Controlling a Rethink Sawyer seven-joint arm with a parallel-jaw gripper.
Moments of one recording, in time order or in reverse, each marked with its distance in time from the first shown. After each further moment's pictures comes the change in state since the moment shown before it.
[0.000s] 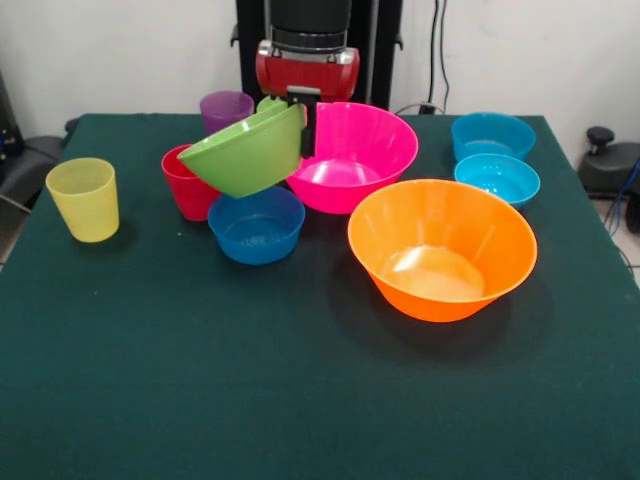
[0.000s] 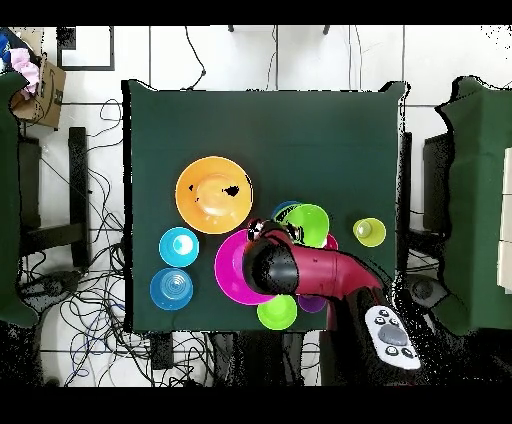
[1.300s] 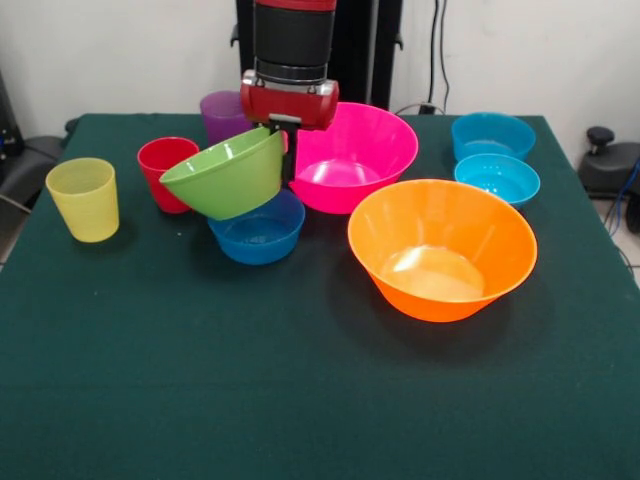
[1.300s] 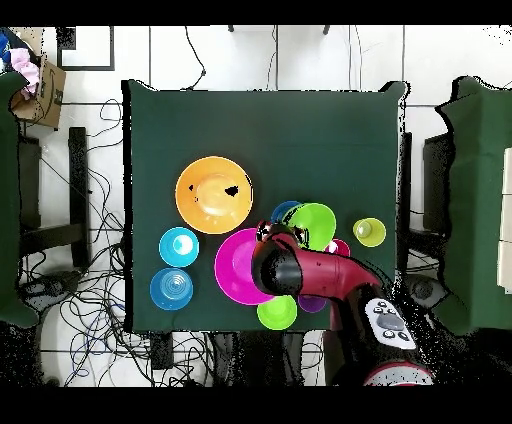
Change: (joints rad) arm 0.011 0.101 -0.061 -0.034 -0.024 -0.109 0.000
